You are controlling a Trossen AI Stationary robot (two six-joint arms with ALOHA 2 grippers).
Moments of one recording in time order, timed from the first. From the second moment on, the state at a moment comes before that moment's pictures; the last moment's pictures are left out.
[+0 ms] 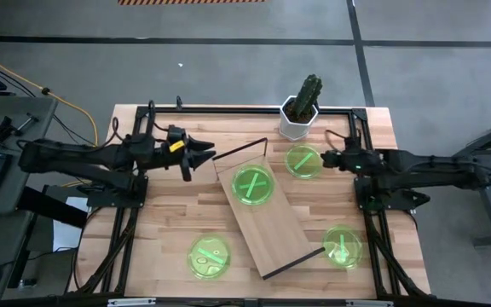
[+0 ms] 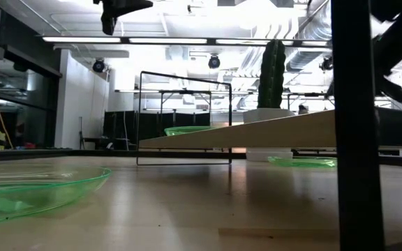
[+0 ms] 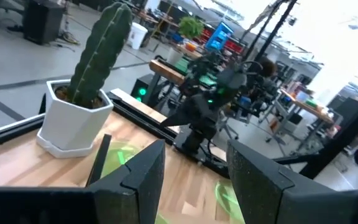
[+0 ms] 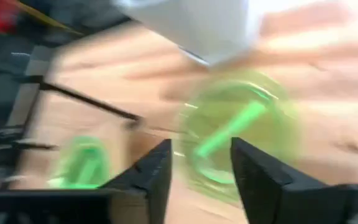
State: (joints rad) left arm -0.01 0.86 0.67 0.17 -0.24 -0.47; right arm -0.11 0.60 0.47 -0.68 0.45 1.28
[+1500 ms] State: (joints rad) left arm 0.05 0.74 0.67 -0.03 -0.22 -0.44; right arm -0.49 1.30 0.48 -0.45 0.25 1.10
